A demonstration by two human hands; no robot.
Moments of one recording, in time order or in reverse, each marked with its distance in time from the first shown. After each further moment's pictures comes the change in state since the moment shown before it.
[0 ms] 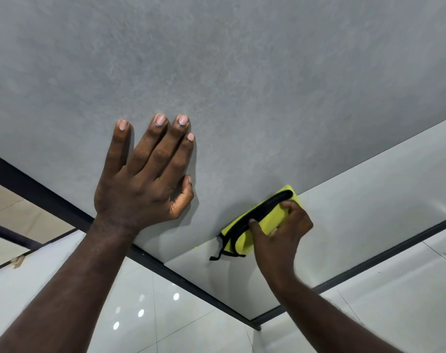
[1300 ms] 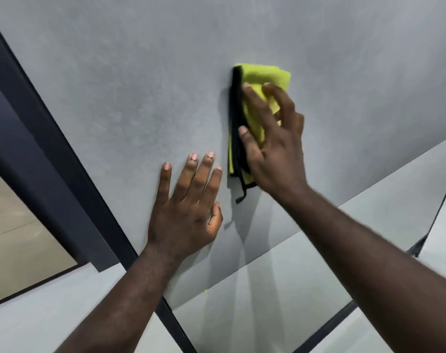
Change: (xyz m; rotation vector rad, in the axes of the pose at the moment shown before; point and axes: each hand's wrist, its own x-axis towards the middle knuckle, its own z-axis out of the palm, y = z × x) left_hand 0.007 -0.003 -0.007 -0.157 0.024 -0.263; right_hand 0.078 -0.251 0.023 -0.478 0.079 -1.048
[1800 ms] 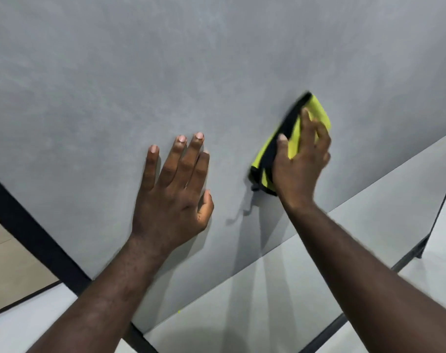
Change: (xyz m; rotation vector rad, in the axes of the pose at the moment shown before) left_hand 0.074 0.028 0.009 0.014 0.015 0.012; right_hand -0.006 0.104 -0.006 0.073 0.231 0.536
